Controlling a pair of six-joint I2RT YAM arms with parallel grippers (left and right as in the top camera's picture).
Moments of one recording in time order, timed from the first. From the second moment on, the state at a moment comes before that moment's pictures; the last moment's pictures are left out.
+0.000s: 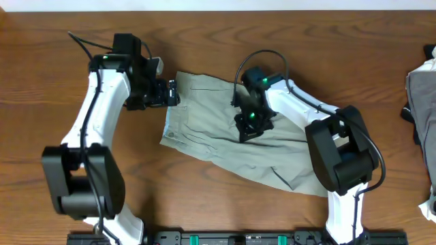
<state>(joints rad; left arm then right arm) -0.02 1.85 1.45 -1.04 0.29 -0.04 0.47 2.11 1.45 -0.98 -0.41 0.06</state>
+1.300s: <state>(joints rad) 0.06 2.04 1.47 -1.09 0.95 0.30 0.28 2.11 1.47 -0.84 -0.33 0.17</state>
